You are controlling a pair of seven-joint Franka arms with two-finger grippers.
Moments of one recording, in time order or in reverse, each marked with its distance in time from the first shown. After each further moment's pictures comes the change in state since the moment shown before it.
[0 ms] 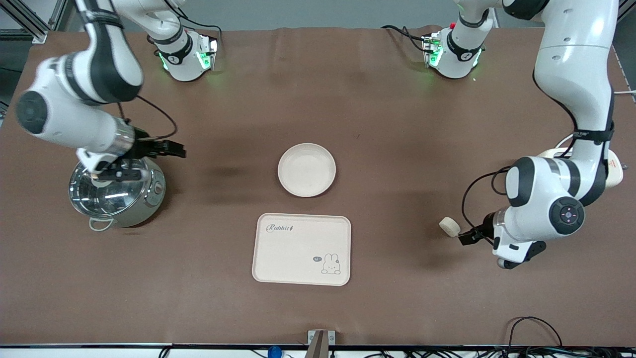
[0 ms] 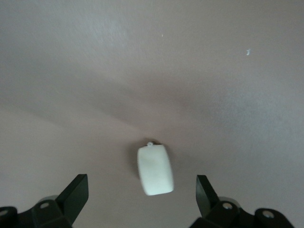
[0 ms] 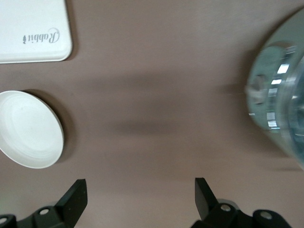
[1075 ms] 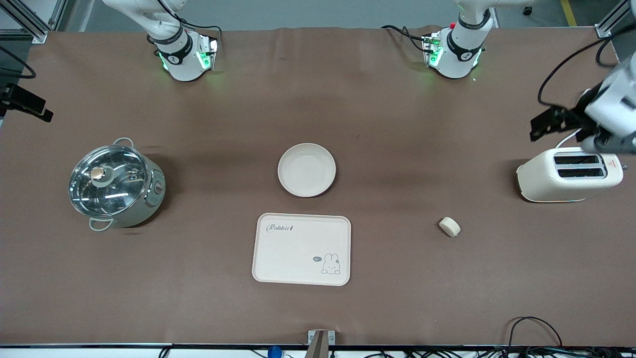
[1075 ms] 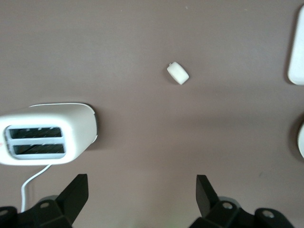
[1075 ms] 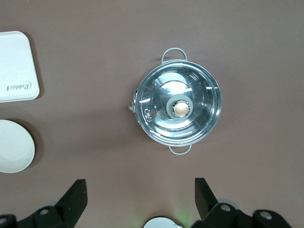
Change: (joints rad) left arm 0.020 -0.565 0.017 -0.013 0.051 -0.526 0.534; right arm -0.247 -0.005 -0.019 0.711 -0.254 -0.646 -0.087
